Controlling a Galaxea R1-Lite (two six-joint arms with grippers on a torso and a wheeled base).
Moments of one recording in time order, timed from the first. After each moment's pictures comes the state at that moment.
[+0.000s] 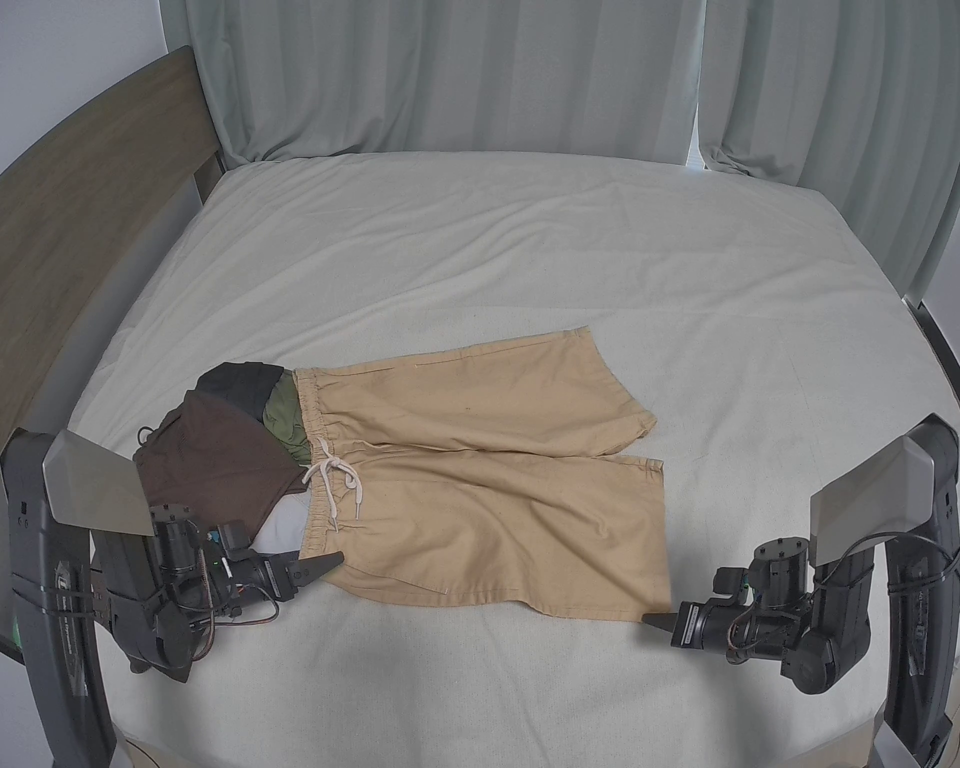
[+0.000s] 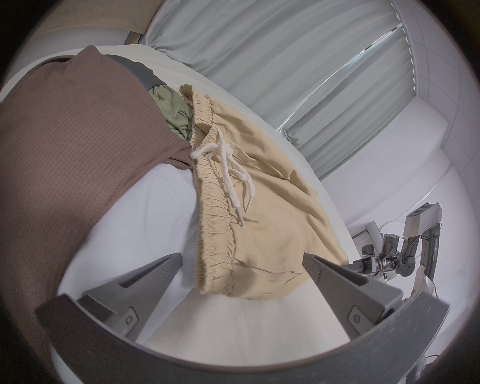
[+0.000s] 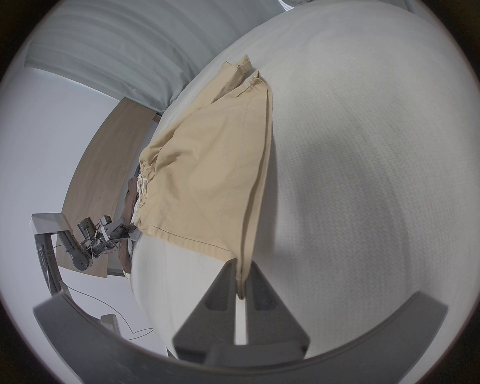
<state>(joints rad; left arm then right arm) 0.00 2.43 -0.43 -1.55 -0.65 -0.31 0.30 2.43 -0.25 -1.54 0.37 0.54</state>
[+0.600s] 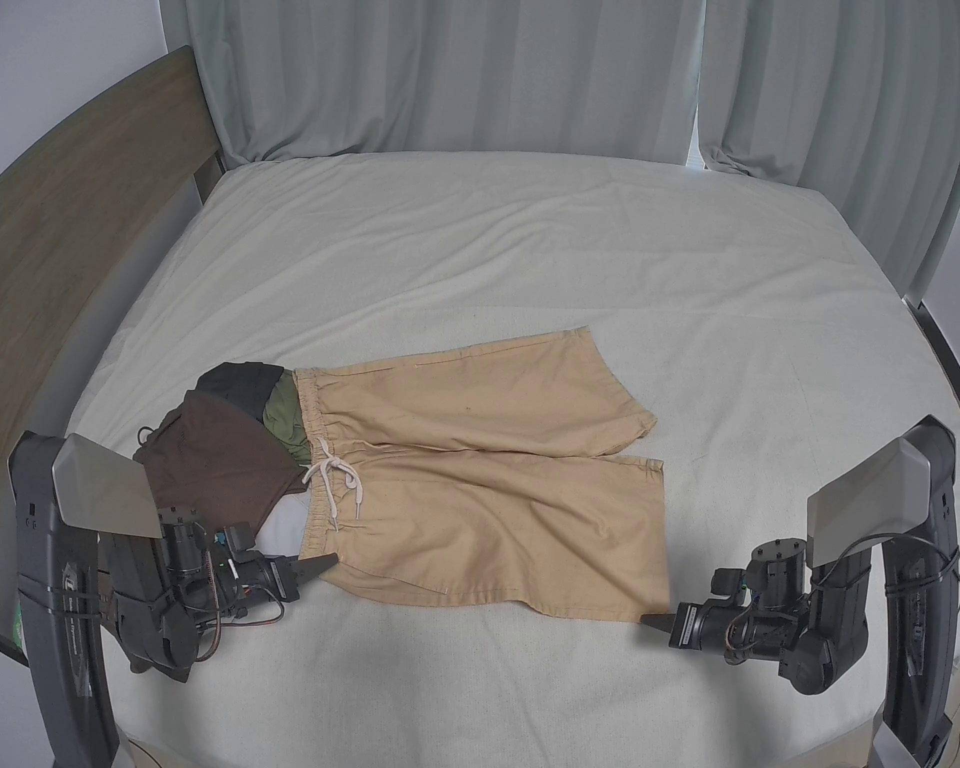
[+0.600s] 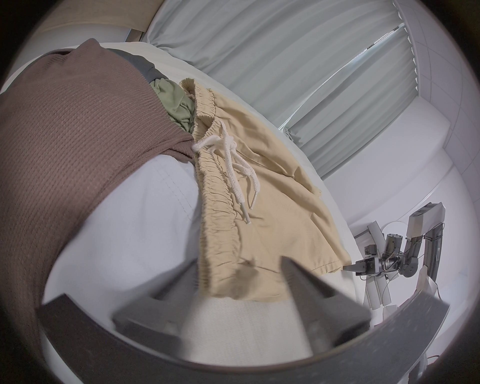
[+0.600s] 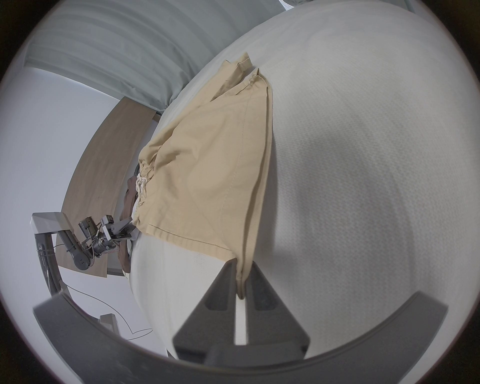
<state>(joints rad) -0.02 2.45 -0.45 -1.55 -0.63 -0.31 0.30 2.44 -0.26 -1.54 0.37 0.54</state>
